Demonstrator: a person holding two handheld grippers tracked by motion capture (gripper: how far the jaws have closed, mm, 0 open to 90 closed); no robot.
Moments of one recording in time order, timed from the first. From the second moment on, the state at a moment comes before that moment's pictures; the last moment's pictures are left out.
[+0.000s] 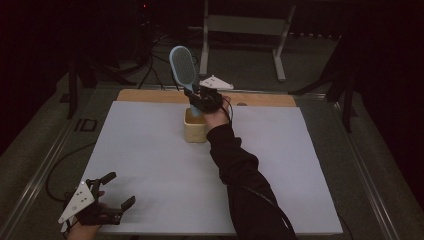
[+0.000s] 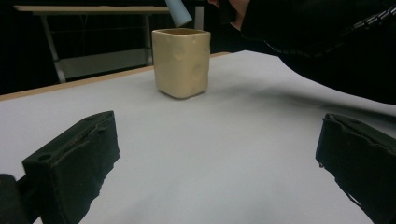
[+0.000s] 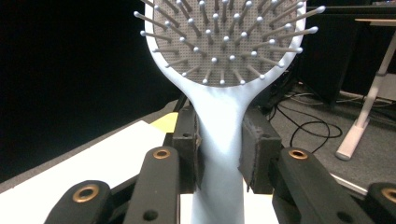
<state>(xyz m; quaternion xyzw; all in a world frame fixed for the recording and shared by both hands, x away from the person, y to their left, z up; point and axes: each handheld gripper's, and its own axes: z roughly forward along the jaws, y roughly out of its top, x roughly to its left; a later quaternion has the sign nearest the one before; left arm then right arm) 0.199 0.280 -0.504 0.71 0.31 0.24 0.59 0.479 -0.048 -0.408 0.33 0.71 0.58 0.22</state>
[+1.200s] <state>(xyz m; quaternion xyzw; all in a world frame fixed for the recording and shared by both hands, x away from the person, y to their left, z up) 0.199 0.280 -0.505 0.71 0.31 0.24 0.59 0.469 -0.060 -0.448 0.31 0.71 0.59 0.22</state>
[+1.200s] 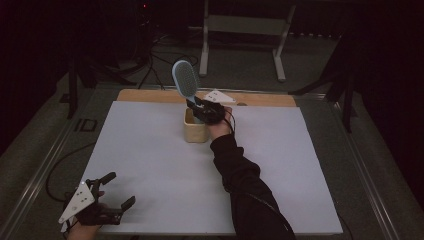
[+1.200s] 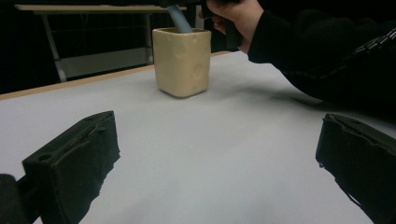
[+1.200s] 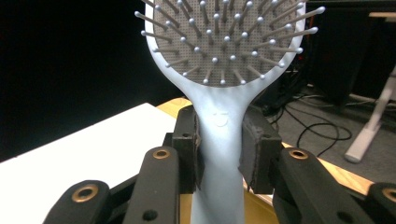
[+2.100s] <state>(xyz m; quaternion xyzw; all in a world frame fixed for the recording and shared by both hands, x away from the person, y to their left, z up) 0.199 0.280 -0.505 0.71 0.31 0.24 0.58 0.456 -0.067 -0.453 0.27 0.73 0.60 0.20</state>
